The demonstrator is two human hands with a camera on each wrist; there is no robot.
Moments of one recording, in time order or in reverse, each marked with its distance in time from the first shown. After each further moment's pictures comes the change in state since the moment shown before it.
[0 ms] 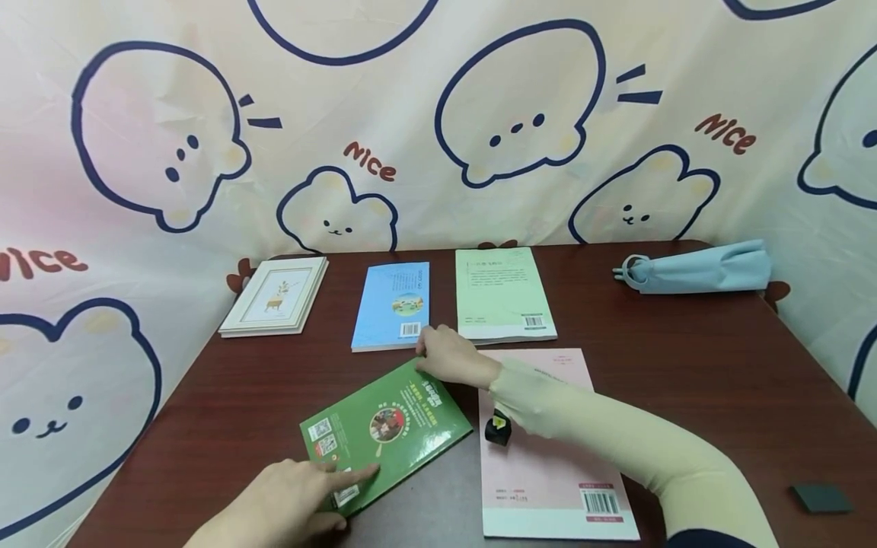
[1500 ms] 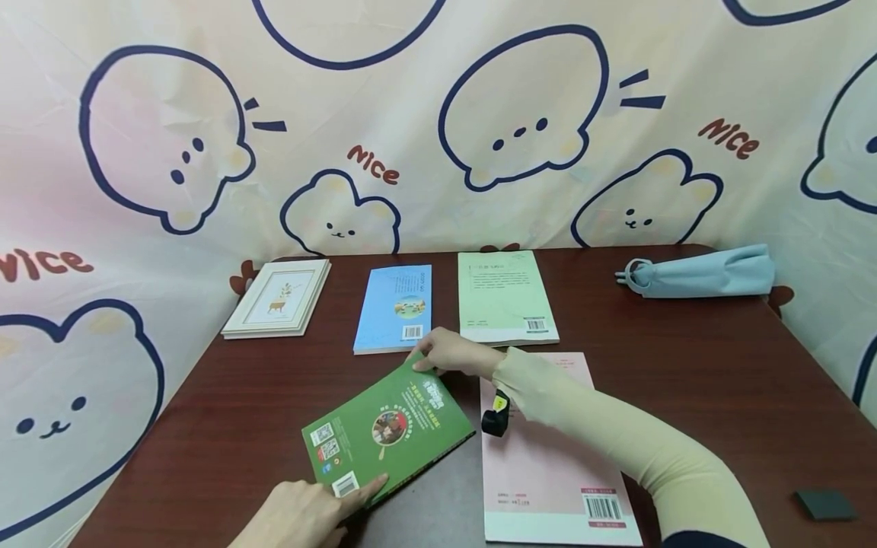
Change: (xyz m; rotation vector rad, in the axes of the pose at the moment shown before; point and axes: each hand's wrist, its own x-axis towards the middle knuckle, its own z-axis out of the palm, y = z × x) left_hand -0.009 0.016 0.027 0.182 0.222 0.093; right_hand 0.018 0.012 -0.003 0.485 -0.274 0.068
